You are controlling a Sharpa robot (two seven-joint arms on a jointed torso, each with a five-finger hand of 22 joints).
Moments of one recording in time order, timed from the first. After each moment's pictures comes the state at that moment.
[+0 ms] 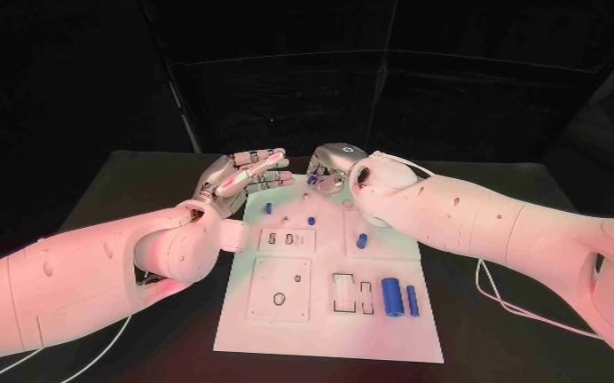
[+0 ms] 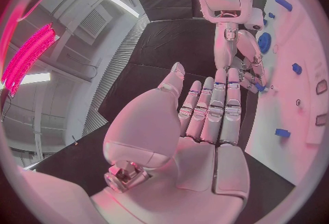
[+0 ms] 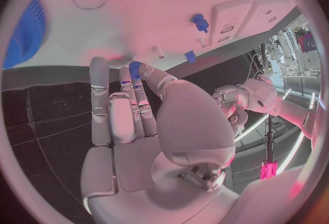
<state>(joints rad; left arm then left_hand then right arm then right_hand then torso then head) 1.24 -0.85 -0.09 1.61 0.15 -0.32 0.53 1.37 0.09 -0.05 -0.02 0.04 0.86 0.22 0.08 0.07 0.93 0.19 0.09 0.06 1.02 0.15 0.16 0.09 0.18 0.93 0.26 0.19 0.07 1.27 -0.33 -0.05 0.98 -1.56 -0.32 -0.09 1.31 -0.06 0.45 -0.07 0.13 1.07 0.16 0.09 0.07 1.22 0.09 0.07 0.07 1.46 -0.01 1.36 1.14 0.17 1.12 0.10 1.00 0.55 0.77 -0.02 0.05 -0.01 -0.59</state>
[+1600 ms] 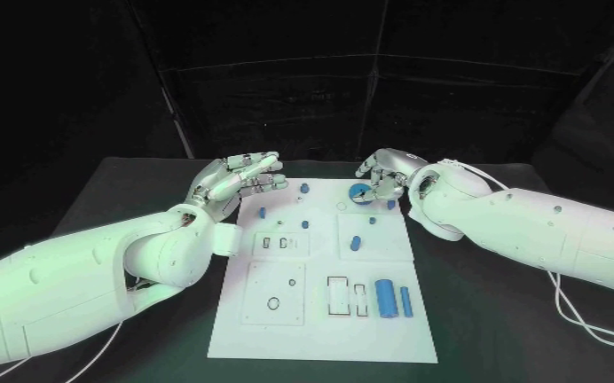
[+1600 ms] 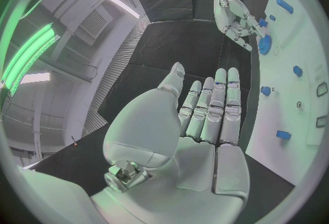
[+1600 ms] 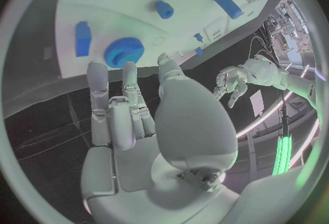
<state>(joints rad) 1.24 -0.87 -0.09 1.61 0.15 -0.31 0.52 1.37 0.09 -0.05 -0.02 0.04 0.86 0.22 0.08 0.07 0.93 0.19 0.09 0.06 1.02 0.15 0.15 0.09 0.18 0.93 0.25 0.19 0.07 1.27 -0.70 -0.05 1.30 -1.38 -0.33 -0.19 1.36 -0.15 -0.04 0.22 0.26 0.82 0.17 0.11 0.08 1.18 0.08 0.66 0.43 1.47 0.00 1.44 1.25 0.17 1.14 0.10 1.09 0.64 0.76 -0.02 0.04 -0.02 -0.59</state>
